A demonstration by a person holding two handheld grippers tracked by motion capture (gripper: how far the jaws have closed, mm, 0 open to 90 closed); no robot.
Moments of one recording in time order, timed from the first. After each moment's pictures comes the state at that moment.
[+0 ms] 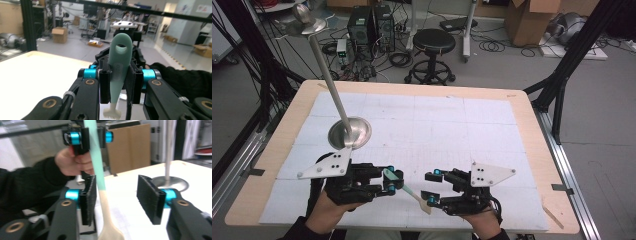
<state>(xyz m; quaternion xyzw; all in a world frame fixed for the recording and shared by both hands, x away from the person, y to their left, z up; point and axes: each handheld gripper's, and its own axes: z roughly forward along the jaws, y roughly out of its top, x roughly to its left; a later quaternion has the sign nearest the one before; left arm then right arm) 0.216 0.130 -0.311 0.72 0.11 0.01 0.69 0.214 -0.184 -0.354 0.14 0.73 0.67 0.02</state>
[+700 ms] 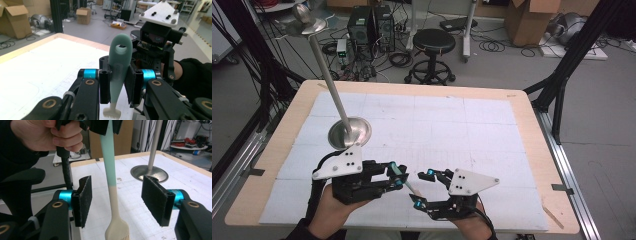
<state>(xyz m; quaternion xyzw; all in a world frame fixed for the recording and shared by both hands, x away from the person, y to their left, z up) 0.208 0.111 -0.294 0.77 0.17 0.07 0.62 0.201 -0.156 -0.352 0.15 0.78 0.61 0.10</state>
